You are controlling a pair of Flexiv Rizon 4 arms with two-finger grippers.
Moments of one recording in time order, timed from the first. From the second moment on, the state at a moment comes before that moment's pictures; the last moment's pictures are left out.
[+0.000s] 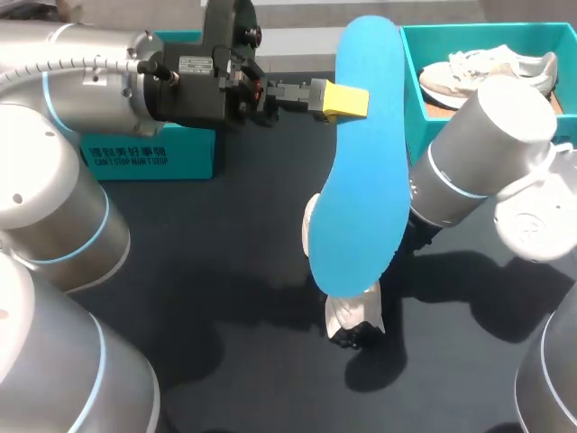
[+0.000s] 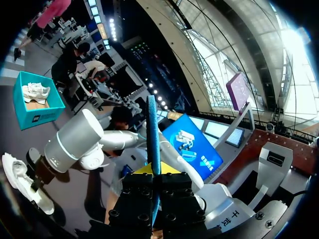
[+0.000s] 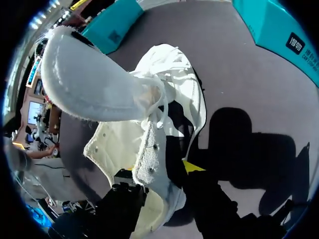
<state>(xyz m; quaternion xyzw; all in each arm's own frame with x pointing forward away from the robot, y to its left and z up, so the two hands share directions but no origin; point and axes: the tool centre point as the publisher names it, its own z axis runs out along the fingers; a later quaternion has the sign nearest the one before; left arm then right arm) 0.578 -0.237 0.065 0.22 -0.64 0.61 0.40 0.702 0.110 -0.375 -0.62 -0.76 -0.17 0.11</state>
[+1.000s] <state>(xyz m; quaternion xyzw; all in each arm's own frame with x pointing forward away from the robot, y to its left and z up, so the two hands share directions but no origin) 0.578 -0.238 0.065 0.22 -0.64 0.61 0.40 0.708 0.094 -0.263 -0.60 -0.67 -0.35 0.24</state>
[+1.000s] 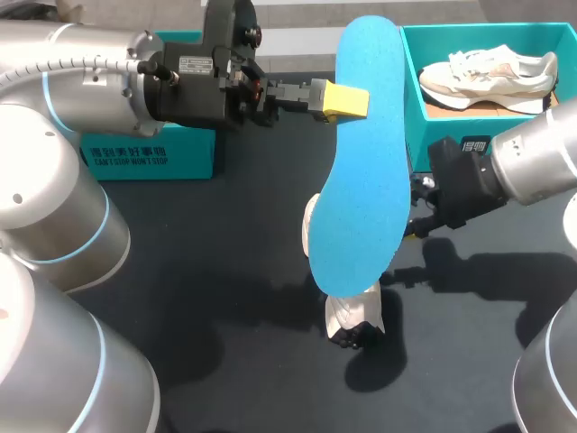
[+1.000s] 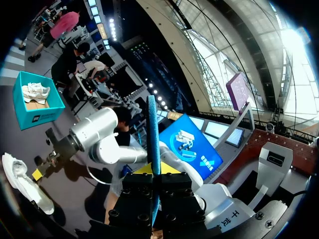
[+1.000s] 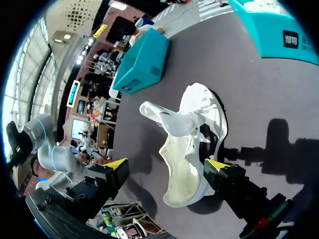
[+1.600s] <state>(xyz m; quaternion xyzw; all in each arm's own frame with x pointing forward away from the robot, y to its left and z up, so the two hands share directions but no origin) 0.578 -0.237 0.065 0.22 -0.64 0.61 0.40 0.717 0.064 -0.174 -0.57 -0.56 -0.45 0.39</state>
